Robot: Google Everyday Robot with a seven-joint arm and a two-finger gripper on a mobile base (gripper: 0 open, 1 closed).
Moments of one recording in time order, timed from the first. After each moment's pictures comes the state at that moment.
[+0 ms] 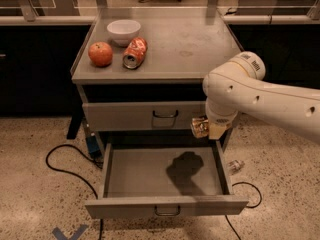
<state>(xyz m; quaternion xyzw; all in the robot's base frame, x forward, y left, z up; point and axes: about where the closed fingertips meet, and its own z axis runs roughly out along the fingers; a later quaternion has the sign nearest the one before) 0.607 -0.182 0.711 -0.67 0.71 -0.17 0.12</state>
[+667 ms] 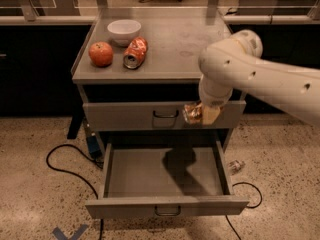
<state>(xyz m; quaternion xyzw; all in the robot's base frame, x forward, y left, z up) 0.633 -0.158 0.744 -0.70 0.68 -0.15 0.14</state>
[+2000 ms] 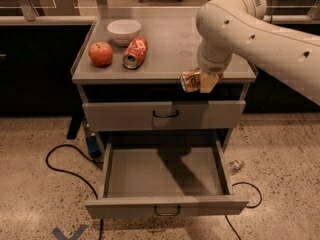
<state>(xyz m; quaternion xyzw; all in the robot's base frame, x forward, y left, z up) 0.688 -0.144 0.835 -0.69 0.67 -0.20 0.18</state>
